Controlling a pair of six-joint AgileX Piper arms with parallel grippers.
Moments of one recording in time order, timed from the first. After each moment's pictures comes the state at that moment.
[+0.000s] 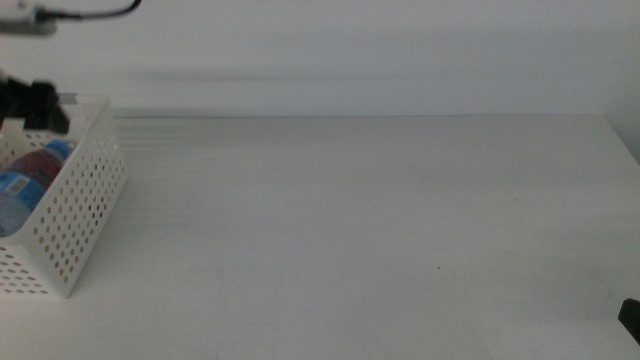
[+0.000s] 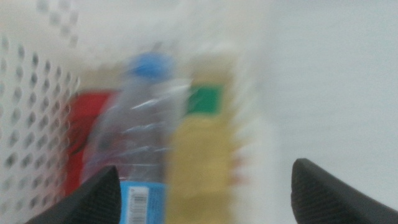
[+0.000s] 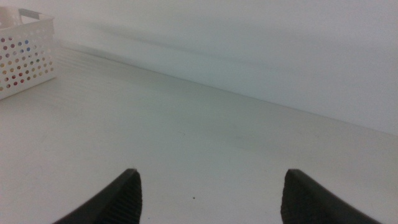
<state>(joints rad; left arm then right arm) 0.23 1.64 -1.40 -0.24 0.81 0.44 0.44 0.19 -0.26 -0.07 0.31 0.03</state>
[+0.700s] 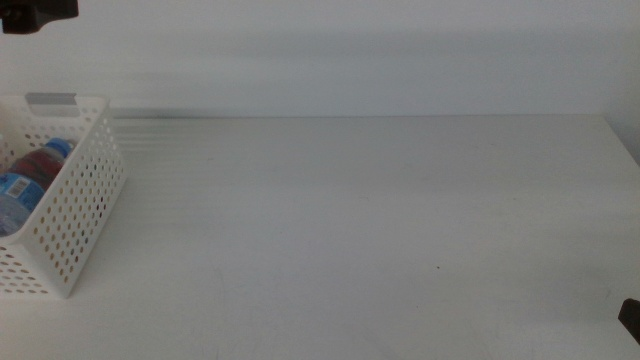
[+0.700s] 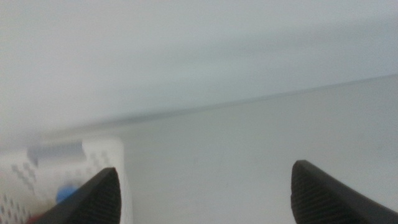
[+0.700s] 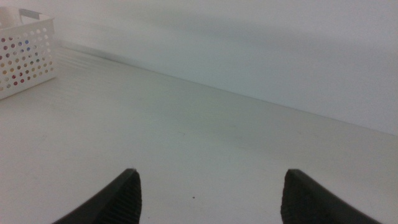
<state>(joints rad) 0.06 1.17 -1.32 -0.39 0.73 0.41 0.44 0.19 -0.26 -0.07 0.31 0.03</state>
